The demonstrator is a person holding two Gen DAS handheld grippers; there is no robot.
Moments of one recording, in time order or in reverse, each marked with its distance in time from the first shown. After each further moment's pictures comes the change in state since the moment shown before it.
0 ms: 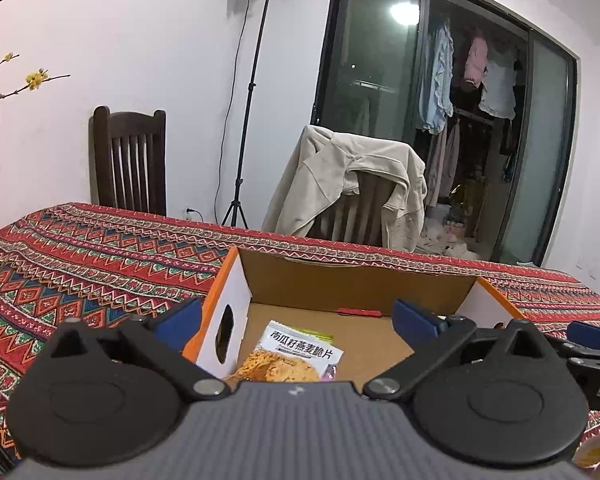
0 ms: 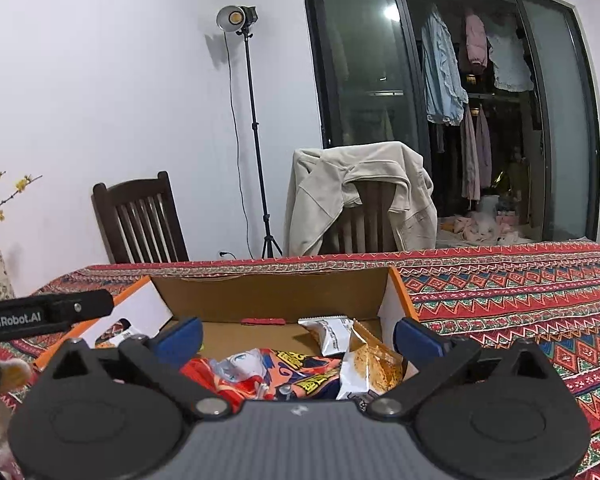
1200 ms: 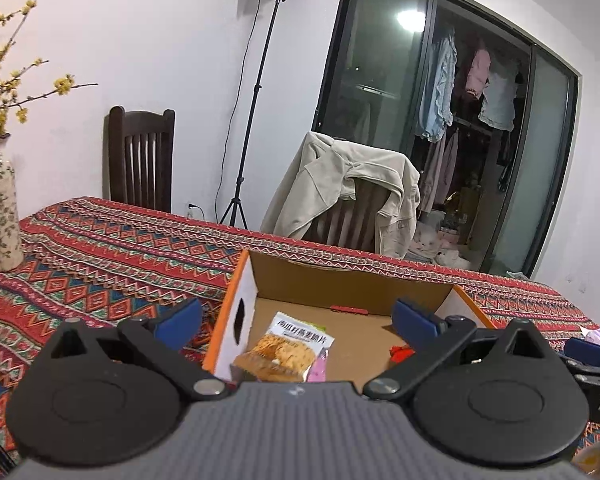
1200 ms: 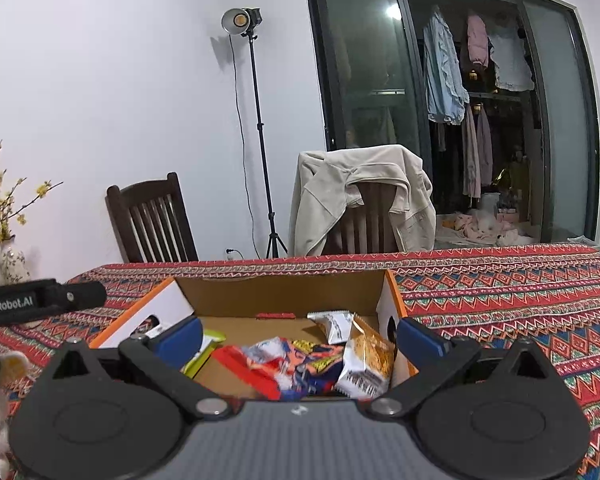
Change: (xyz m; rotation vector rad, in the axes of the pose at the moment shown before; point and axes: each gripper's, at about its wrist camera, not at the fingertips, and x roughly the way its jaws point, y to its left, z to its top) left arm -0.065 0.013 0.015 -0.046 0.007 -0.018; right arm -0.064 0.007 0.013 -0.005 0.021 0.012
